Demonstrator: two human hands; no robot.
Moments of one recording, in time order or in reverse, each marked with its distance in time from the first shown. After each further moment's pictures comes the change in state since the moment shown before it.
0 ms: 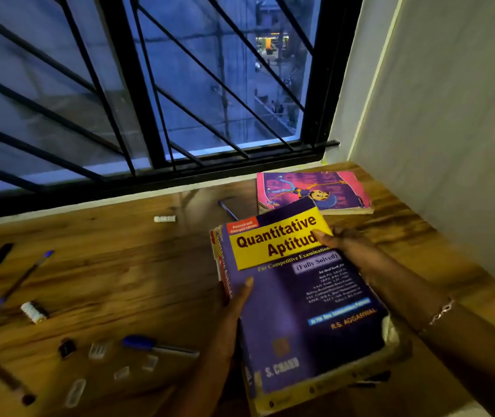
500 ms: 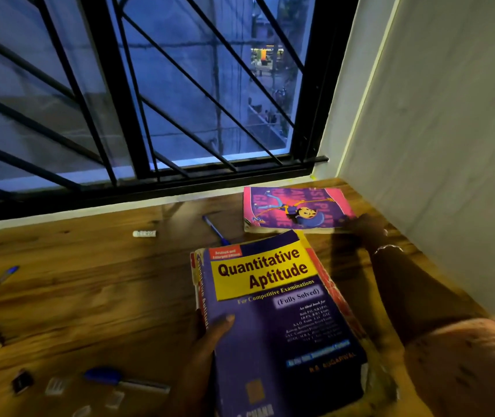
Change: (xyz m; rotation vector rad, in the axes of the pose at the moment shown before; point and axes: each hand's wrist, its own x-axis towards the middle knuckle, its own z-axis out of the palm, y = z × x) left_hand 0.006 -0.004 -0.003 -0.115 -0.030 -0.091; right_hand 0.125 -0.012 -0.116 -0.775 0.561 0.061
